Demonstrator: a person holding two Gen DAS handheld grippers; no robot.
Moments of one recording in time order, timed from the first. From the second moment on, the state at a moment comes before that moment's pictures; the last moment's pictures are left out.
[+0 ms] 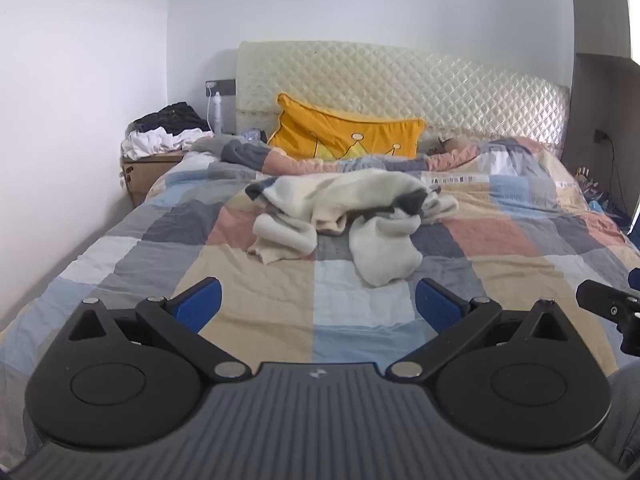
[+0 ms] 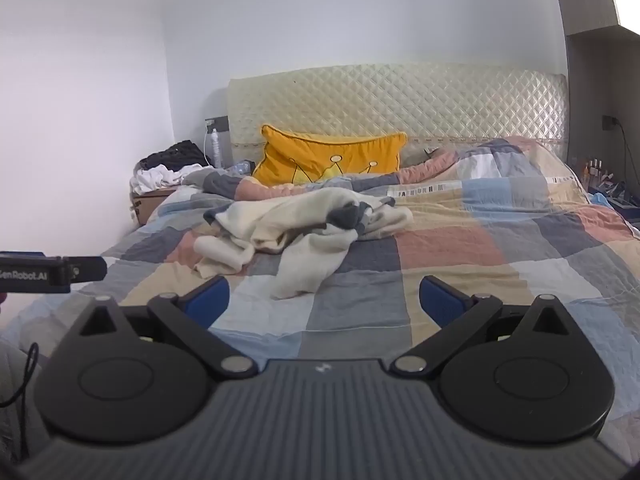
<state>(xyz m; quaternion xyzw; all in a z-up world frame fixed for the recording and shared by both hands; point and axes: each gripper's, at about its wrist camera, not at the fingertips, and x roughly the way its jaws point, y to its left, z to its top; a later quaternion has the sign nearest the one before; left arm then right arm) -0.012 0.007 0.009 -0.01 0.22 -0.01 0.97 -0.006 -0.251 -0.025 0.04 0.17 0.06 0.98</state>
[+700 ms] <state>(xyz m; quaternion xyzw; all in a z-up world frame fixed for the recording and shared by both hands) -0.062 0.018 0.029 -0.03 0.21 -0.01 0.98 -0.039 -0.239 -0.008 0.04 0.15 0.07 0.99</state>
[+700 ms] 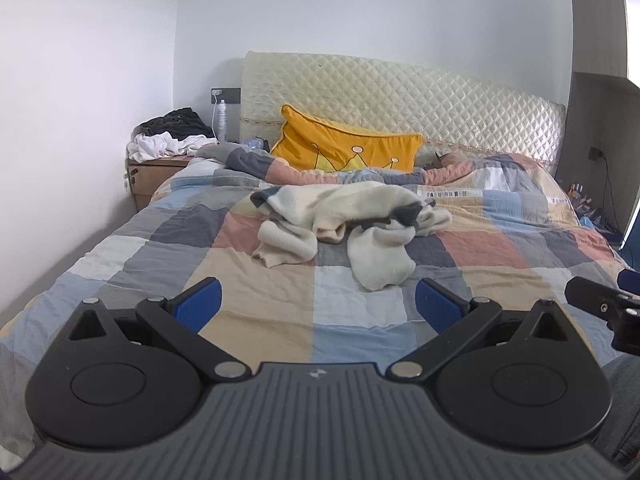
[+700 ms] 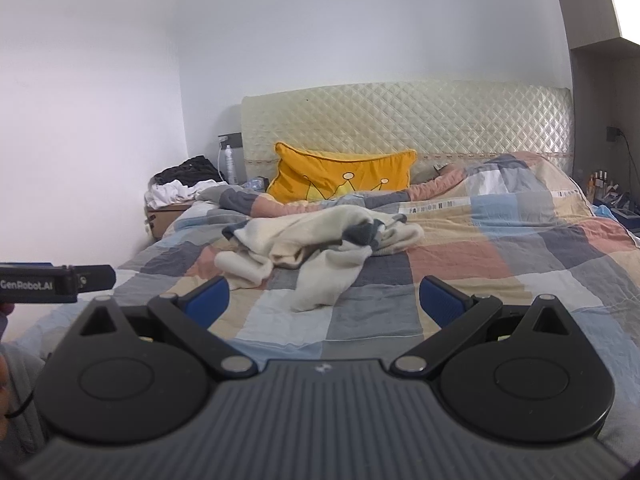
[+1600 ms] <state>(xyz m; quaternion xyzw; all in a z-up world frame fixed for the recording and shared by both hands) -0.032 0.011 0.013 -0.02 0.22 -0.04 0.97 -0.032 -0.242 -0.012 0.04 0.15 0.06 0.99</state>
